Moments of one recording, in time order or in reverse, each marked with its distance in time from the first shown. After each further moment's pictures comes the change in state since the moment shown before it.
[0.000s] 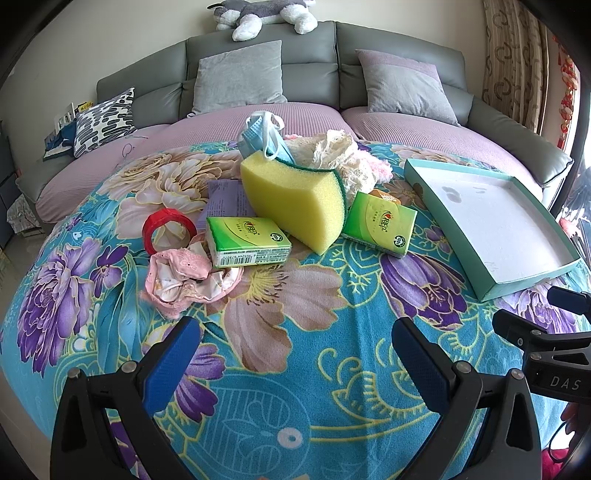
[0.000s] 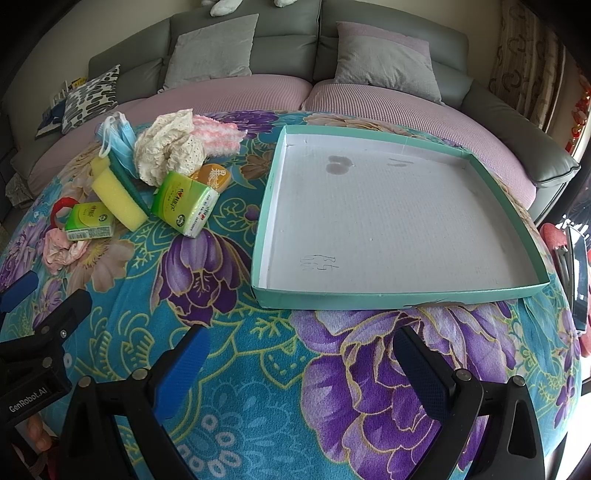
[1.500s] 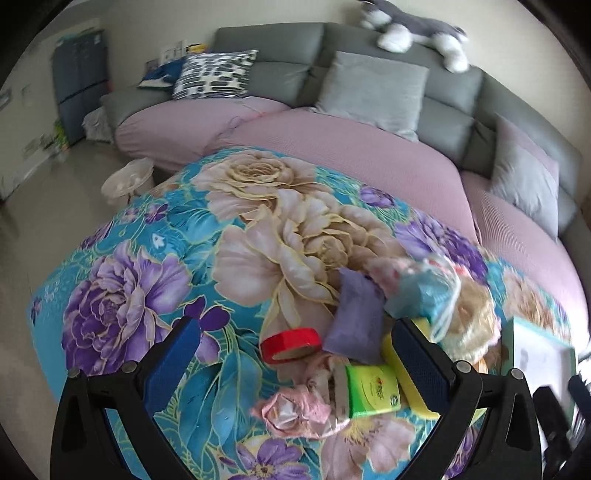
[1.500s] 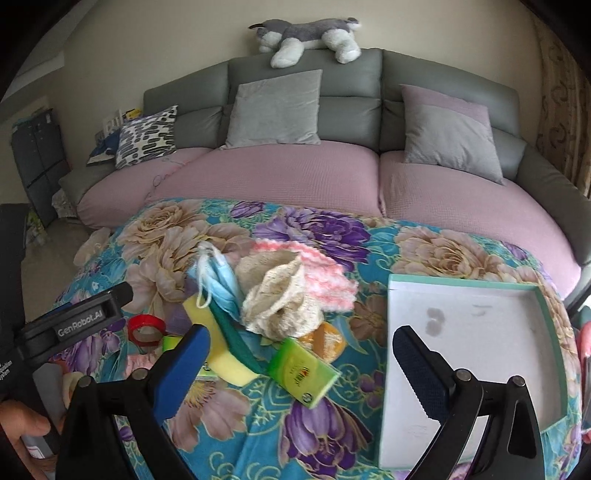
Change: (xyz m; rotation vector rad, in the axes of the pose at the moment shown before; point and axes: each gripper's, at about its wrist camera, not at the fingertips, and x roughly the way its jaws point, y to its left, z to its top) left arm 0.017 0.121 0.108 -0.440 0.039 0.220; right arm -0.035 0.079 0.130 -0.069 -0.191 0.177
